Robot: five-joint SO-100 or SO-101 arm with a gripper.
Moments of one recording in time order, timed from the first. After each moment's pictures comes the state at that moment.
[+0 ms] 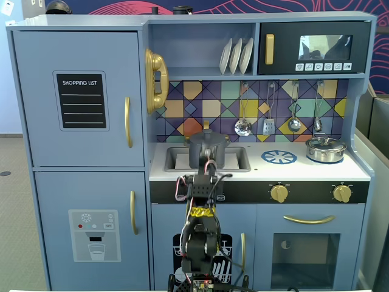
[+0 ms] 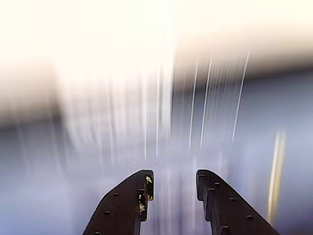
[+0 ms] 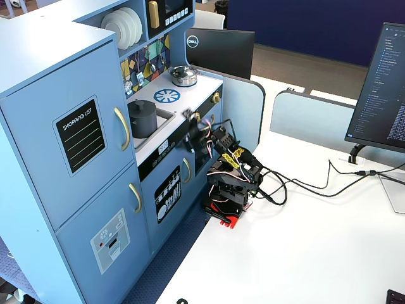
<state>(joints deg) 5.2 168.9 138.6 53.1 -89.1</state>
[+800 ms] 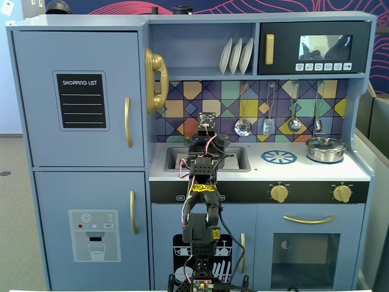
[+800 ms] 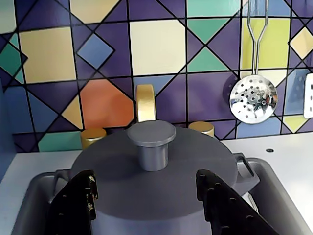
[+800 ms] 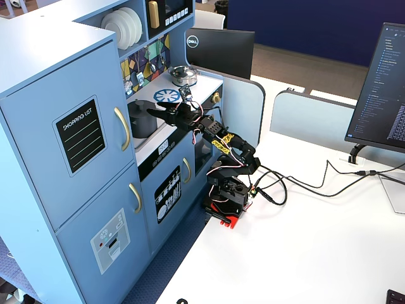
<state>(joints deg) 4.2 147.1 126.9 12.0 -91.4</state>
